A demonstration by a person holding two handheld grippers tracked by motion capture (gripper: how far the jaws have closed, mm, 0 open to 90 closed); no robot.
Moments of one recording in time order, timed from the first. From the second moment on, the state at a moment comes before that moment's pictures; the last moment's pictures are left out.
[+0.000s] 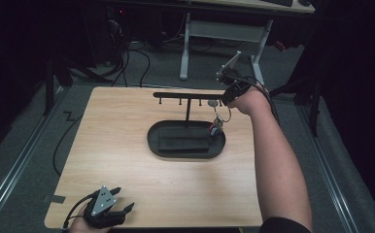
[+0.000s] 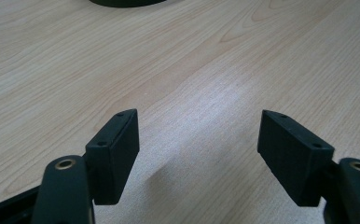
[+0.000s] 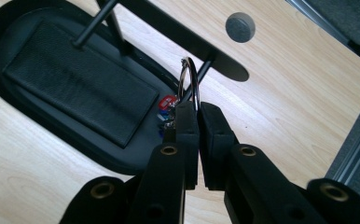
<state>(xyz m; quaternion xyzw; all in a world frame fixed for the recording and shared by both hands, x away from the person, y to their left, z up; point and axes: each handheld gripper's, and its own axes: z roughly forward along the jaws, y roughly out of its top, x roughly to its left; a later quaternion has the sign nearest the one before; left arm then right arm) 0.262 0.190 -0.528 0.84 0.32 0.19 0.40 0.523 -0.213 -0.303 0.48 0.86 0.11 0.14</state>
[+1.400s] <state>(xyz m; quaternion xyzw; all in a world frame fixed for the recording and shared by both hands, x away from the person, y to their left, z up) 0.258 0.193 -0.528 0.84 0.32 0.19 0.40 0.479 -0.211 -0.323 0.50 0.82 0.21 0.18</state>
